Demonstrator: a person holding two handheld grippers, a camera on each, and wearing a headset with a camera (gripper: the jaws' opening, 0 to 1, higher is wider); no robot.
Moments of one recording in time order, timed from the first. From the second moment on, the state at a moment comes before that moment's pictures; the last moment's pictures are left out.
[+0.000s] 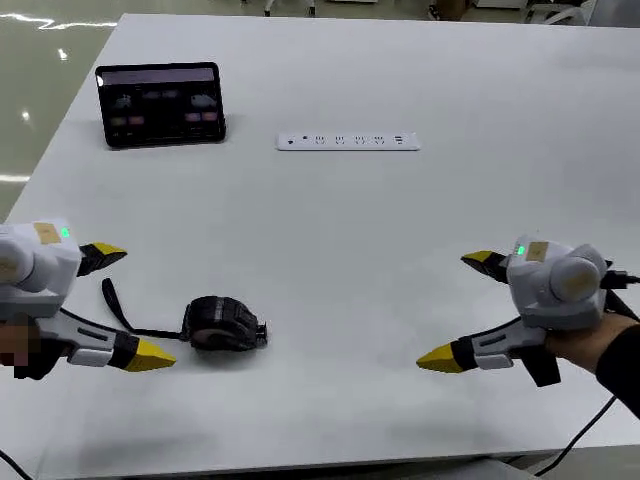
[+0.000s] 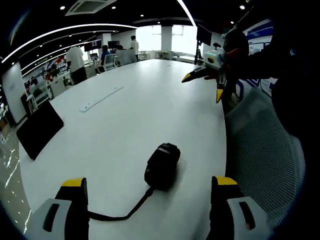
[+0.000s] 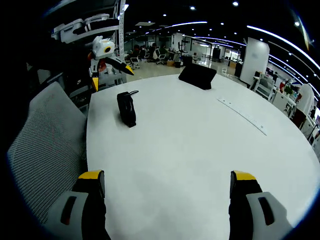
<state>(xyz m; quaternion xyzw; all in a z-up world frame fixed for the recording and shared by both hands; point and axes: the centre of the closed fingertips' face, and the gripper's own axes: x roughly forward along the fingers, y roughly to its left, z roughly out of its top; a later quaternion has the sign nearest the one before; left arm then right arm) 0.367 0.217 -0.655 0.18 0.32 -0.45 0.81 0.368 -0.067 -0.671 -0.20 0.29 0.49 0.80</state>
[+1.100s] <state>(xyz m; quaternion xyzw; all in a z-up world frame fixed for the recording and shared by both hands) 0.367 0.157 -0.715 0.34 0.36 -0.55 0.67 0.366 0.115 -0.718 -0.25 0.25 0.63 0.69</state>
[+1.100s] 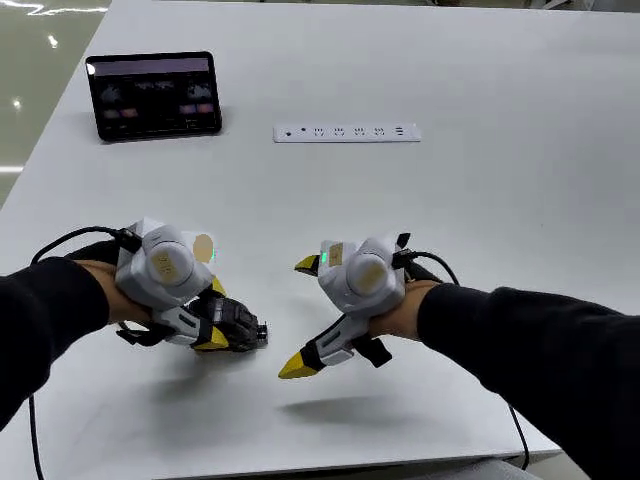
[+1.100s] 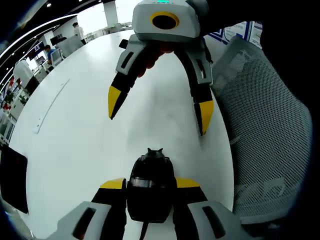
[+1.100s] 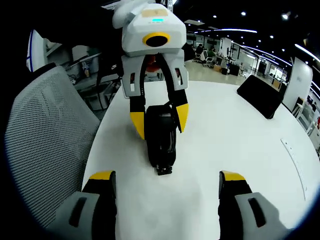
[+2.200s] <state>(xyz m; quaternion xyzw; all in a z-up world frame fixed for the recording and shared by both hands) 0.369 0.156 -0.718 0.31 0.37 -0.55 0.68 0.363 0.137 -0.757 -0.31 0.27 0.65 0.64</state>
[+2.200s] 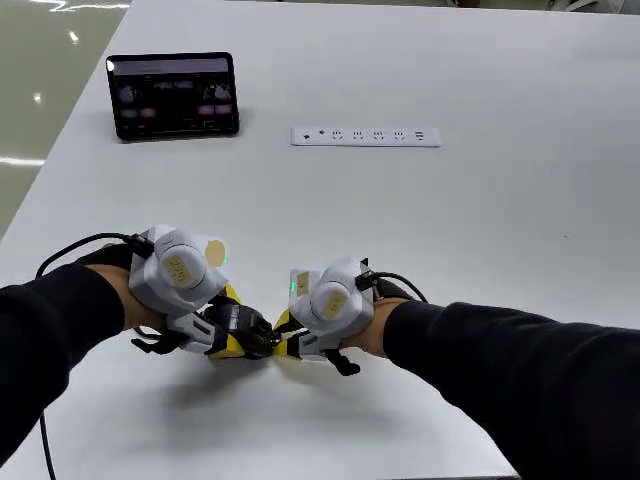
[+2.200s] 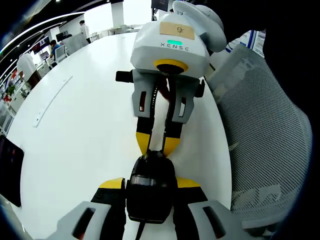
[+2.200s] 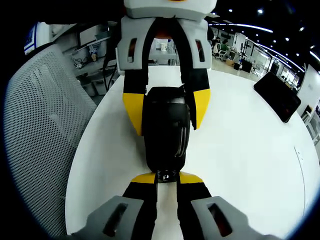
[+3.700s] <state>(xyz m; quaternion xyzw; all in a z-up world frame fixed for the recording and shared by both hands) 0.372 0.159 -0.717 0.29 0.36 -0.54 0.71 0.367 0.111 -0.758 -0.27 0.28 0.65 0.66</state>
